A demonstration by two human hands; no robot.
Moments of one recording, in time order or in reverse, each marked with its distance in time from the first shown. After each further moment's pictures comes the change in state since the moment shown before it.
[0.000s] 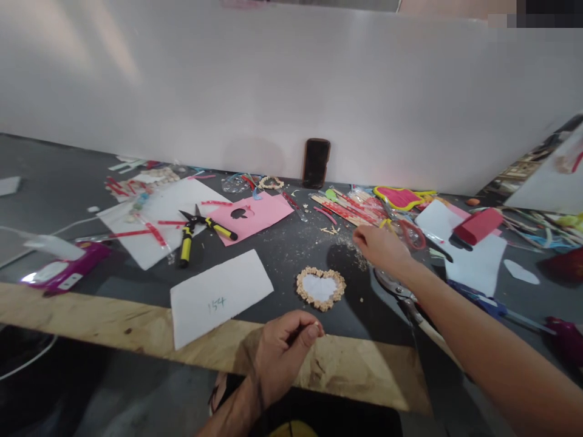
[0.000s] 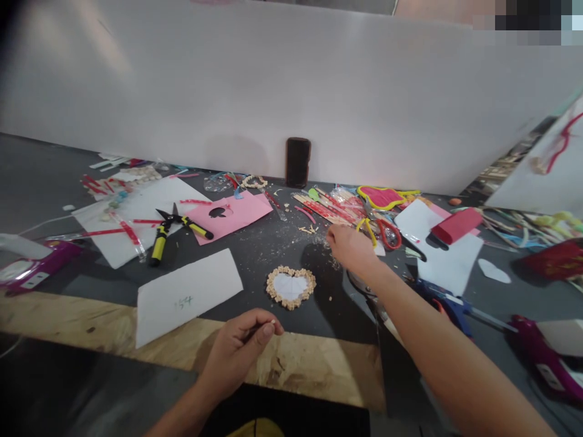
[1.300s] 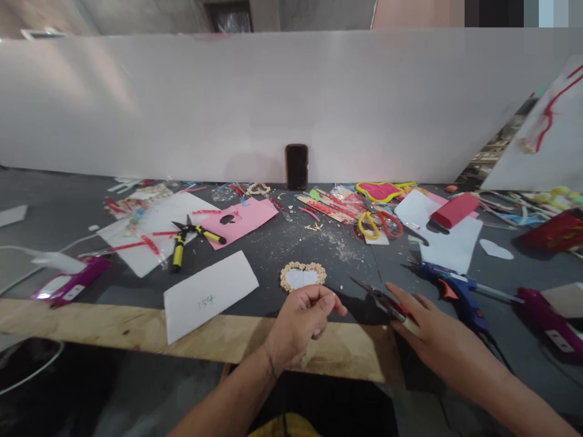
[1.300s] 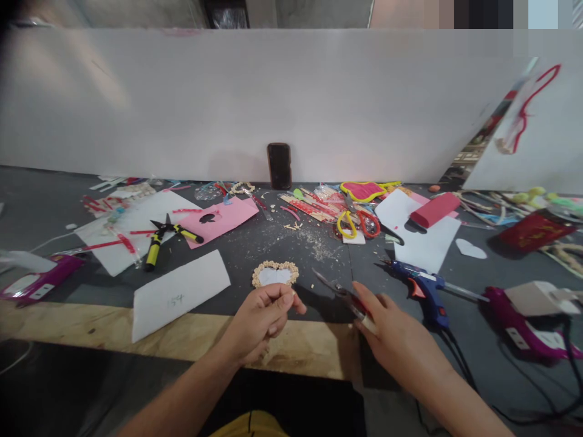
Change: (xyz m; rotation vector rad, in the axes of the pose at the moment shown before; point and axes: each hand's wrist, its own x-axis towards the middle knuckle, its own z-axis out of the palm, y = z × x) left_hand 0.028 0.039 0.053 -0.562 -0.212 -0.214; right_hand -0.176 0.057 0.043 0.157 0.004 0.042
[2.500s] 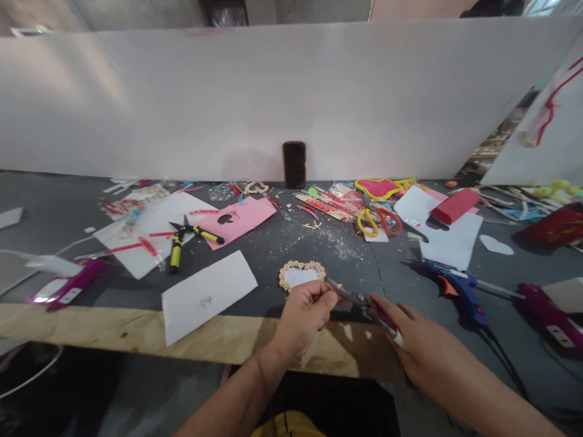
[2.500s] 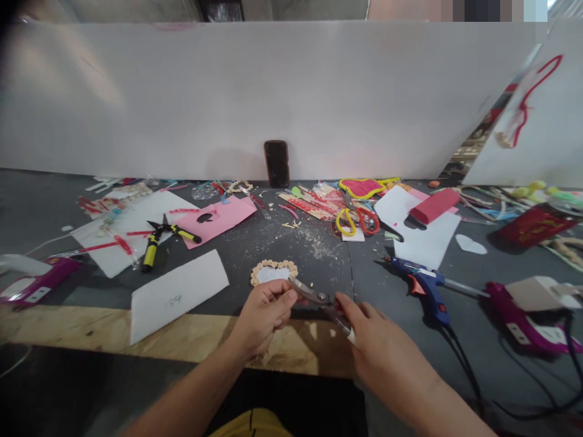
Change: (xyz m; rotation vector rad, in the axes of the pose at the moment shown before) left_hand 0.013 -0.014 0.000 0.012 0.052 0.076; right_hand -0.010 -0.027 -0.006 0.105 -0.163 -0.091
